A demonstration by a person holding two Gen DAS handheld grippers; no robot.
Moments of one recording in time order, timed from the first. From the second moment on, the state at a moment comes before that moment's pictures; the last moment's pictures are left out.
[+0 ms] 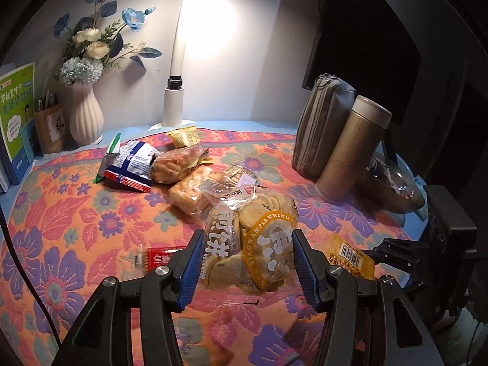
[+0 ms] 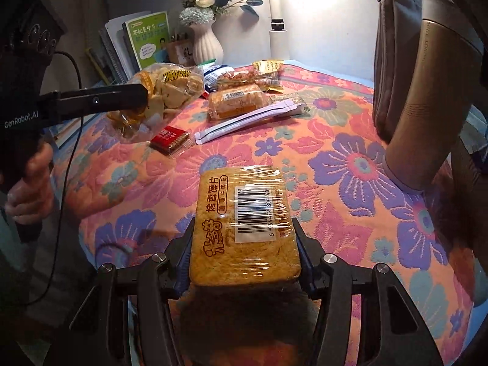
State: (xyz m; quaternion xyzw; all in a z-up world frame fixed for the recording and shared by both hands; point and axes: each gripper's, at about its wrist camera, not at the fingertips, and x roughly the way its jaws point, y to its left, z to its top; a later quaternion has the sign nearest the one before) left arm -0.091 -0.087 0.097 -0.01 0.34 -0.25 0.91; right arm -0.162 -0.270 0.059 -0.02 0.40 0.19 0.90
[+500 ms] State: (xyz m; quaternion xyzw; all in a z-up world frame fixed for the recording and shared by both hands) left arm -0.122 -0.217 0.140 0.04 0.31 -0.35 0.88; right arm -0.209 -0.380 0.126 0.04 0.31 0.10 0.94
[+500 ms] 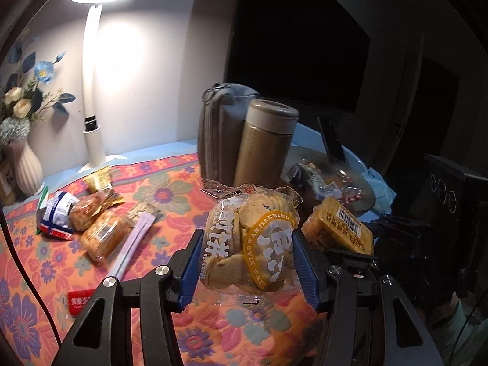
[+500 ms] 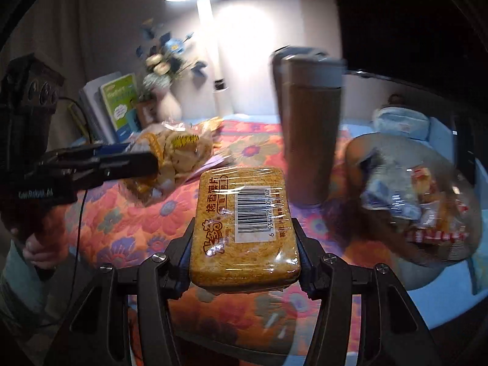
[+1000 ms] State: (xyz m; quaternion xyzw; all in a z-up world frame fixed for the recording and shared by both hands) left arm -0.103 -0.399 0.168 0.06 0.31 -0.41 0.86; right arm -0.193 -0.566 0.150 0.20 0.28 -0.06 0.94
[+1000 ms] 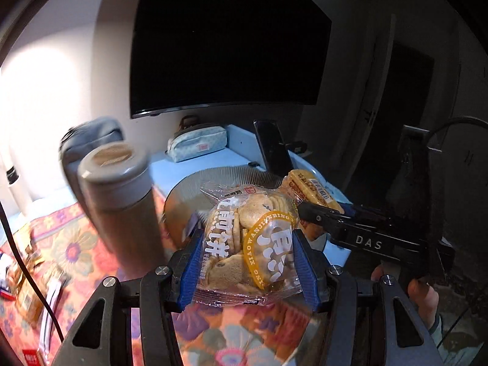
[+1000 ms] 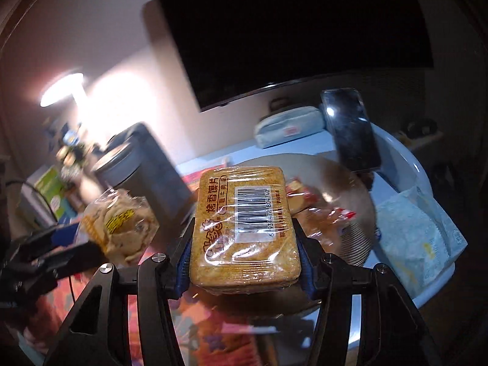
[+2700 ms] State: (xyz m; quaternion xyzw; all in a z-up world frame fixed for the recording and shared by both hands) left arm -0.114 -0.187 0.210 -0.04 0.24 -0.26 0.93; right arm -0.186 -0.431 0.183 0.14 0.29 0.08 0.94
